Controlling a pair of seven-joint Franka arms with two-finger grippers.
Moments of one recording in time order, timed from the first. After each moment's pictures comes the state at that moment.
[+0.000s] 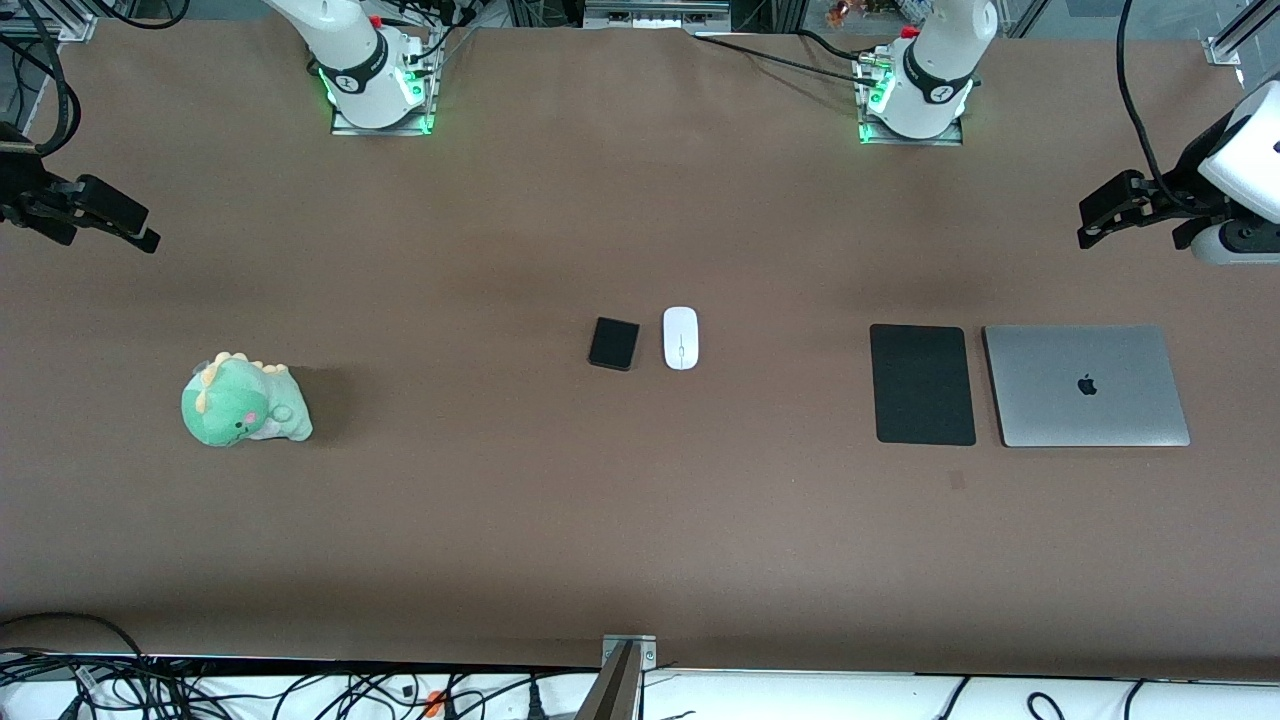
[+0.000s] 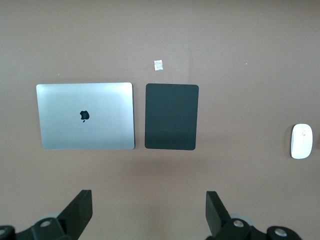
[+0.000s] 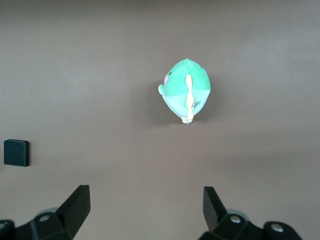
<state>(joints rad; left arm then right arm) 0.27 0.04 -0.35 -1.48 0.04 1.47 -0.09 0.13 -0.03 -0.16 -1.62 0.04 1.63 0.07</state>
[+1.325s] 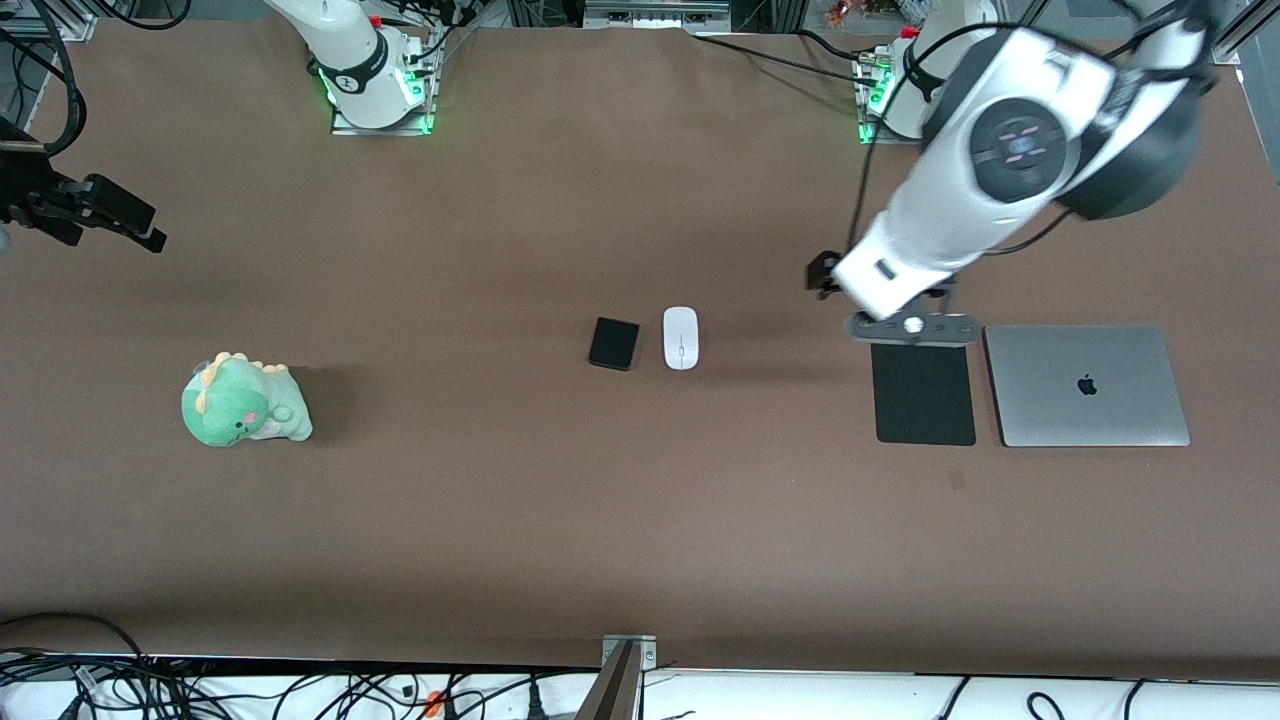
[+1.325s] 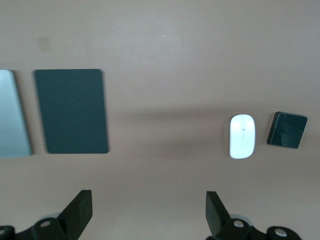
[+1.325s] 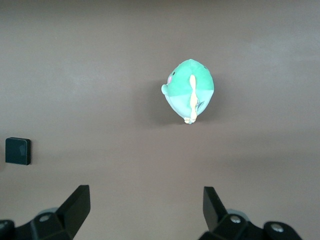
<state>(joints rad) 0.02 0.35 -0.55 -1.53 0.11 1.69 -0.52 0.14 -0.03 -0.16 -1.62 0.04 1.63 0.07</state>
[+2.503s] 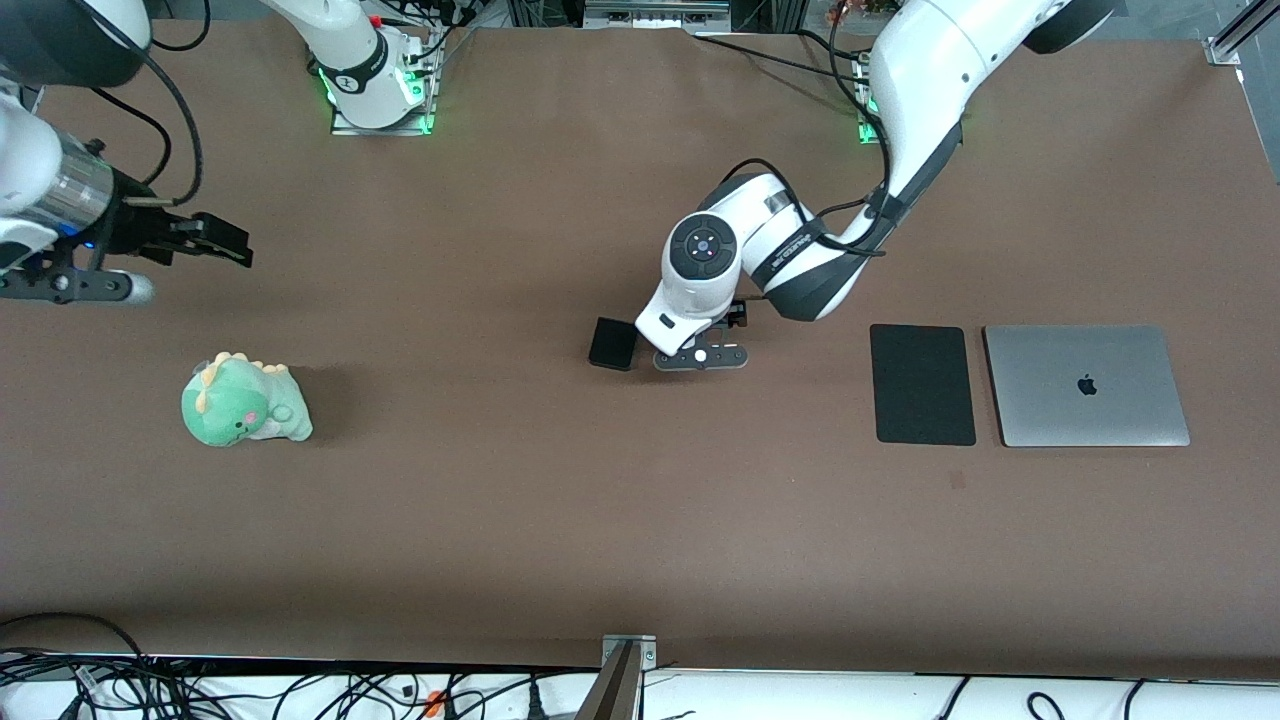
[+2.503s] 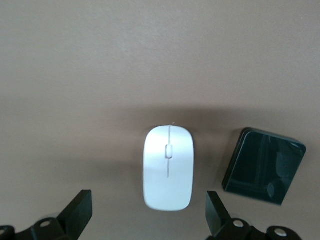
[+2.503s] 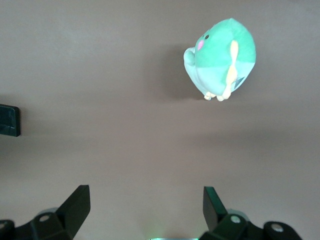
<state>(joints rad) -0.27 0.75 -0.55 -1.53 0.32 2.06 -0.97 0.23 0.08 -0.16 -1.65 0.04 1.58 0.11</state>
